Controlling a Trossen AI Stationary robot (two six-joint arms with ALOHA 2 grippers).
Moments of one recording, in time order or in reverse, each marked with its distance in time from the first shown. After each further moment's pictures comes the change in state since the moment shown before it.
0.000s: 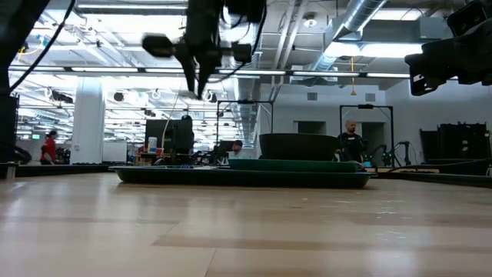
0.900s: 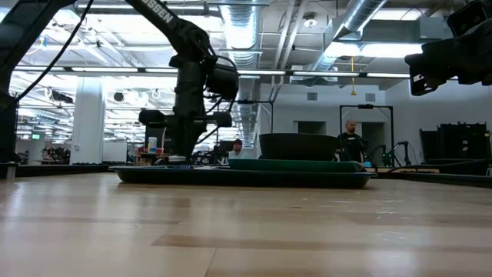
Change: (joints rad) left arm 0.325 0.002 -0.420 0.432 0.191 0.355; right arm 0.000 0.000 0.000 0.000 0.000 0.000
